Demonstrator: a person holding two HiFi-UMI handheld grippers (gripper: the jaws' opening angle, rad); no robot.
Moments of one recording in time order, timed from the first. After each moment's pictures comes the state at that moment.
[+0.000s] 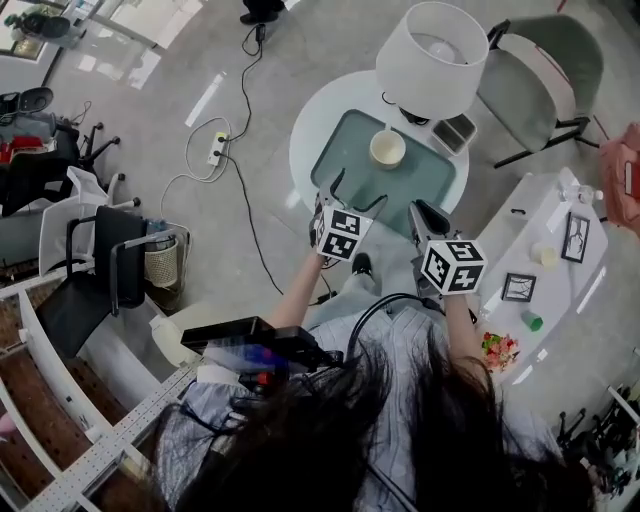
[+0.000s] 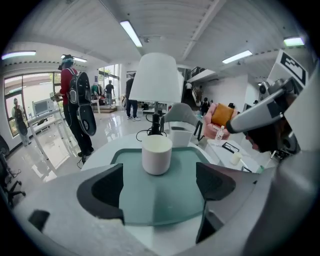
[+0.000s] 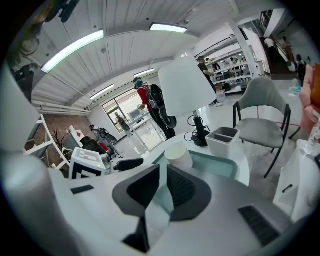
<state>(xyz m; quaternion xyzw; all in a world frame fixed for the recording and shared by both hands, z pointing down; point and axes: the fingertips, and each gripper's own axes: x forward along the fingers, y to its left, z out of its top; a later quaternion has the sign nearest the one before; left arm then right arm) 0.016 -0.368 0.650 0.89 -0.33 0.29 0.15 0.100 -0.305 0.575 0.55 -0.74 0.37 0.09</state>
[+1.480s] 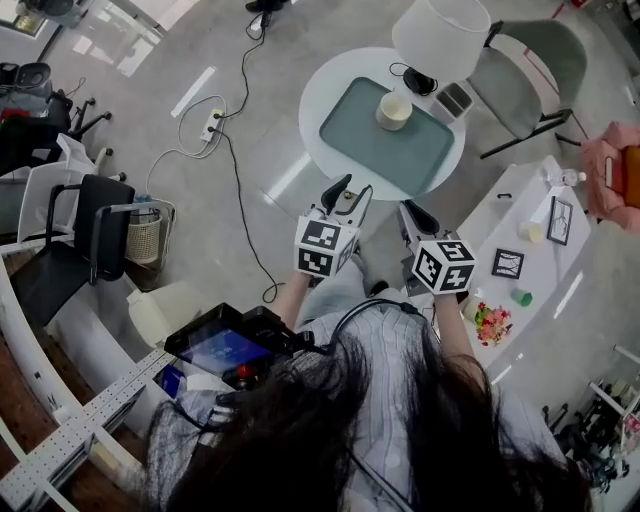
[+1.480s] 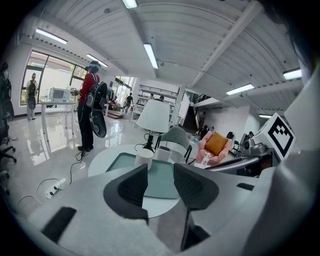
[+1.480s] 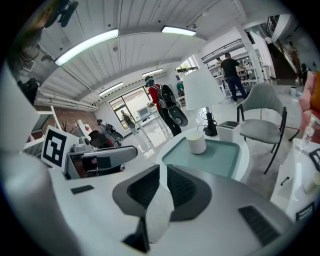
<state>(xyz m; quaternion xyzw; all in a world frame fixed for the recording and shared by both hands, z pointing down) -0.052 -0.248 0.533 0.90 -0.36 0.16 0.20 0.031 -0.195 0.546 0.54 -0.76 0.34 0.09</state>
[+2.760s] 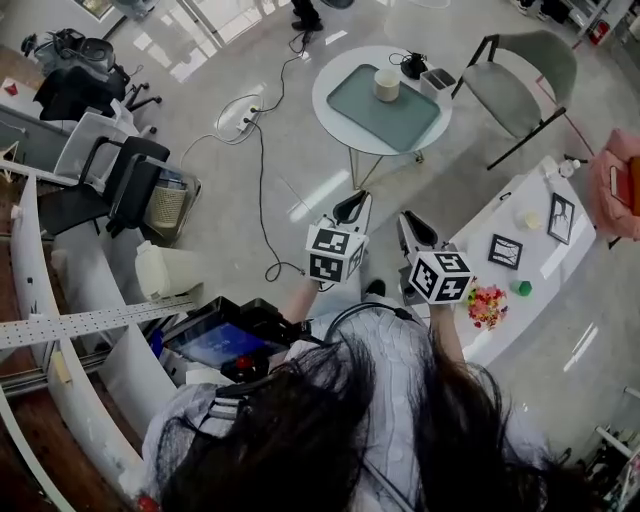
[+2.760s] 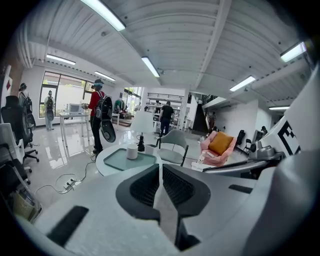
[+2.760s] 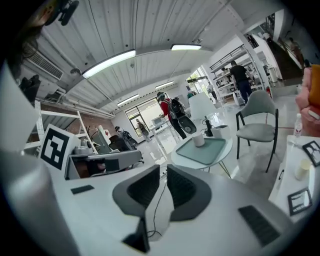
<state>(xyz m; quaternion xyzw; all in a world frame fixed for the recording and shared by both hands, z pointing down) -0.007 -0.016 0.488 0.87 -0.44 0.15 0.16 0.070 0.025 0.502 0.50 -0.81 0.30 0.04</state>
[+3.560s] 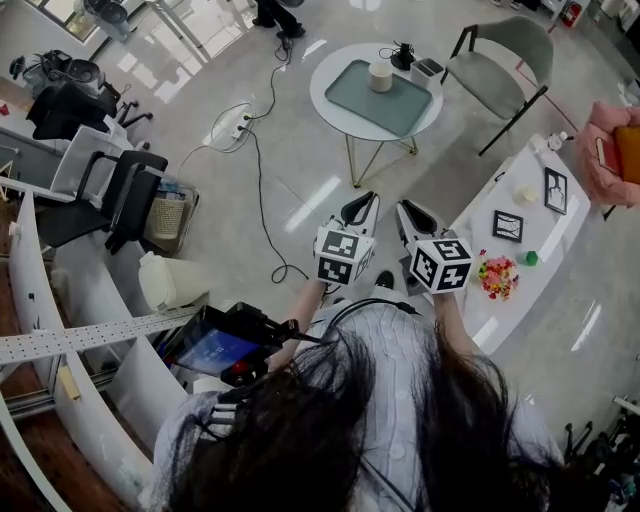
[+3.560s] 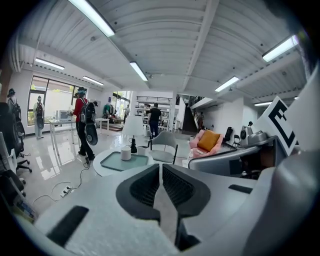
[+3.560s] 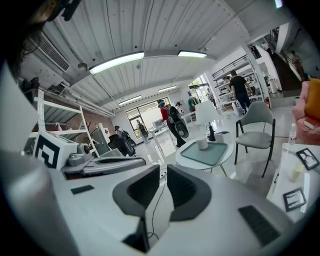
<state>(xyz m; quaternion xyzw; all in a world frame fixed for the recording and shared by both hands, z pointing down) -0.028 0.053 0.474 0.90 -0.39 0.15 0.12 0.024 0.077 0.474 0.52 -0.81 0.26 0.04</state>
